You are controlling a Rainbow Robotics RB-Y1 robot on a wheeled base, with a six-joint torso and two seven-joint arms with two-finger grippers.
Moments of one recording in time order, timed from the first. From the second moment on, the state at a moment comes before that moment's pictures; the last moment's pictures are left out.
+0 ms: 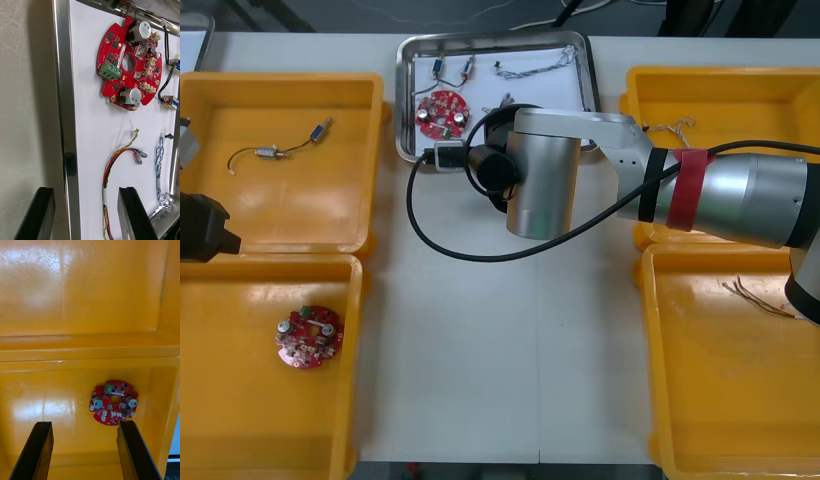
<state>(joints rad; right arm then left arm) -1.27 -0.48 1.29 -1.34 -0.31 0.95 1.66 -0.23 0.95 0.20 -2.20 0.99 1.84 -1.07</state>
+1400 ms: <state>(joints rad) -1.26 -0.50 0.67 -1.53 -0.76 1.81 1.48 -0.23 0.95 0.20 -2.20 0.99 1.84 -1.07</state>
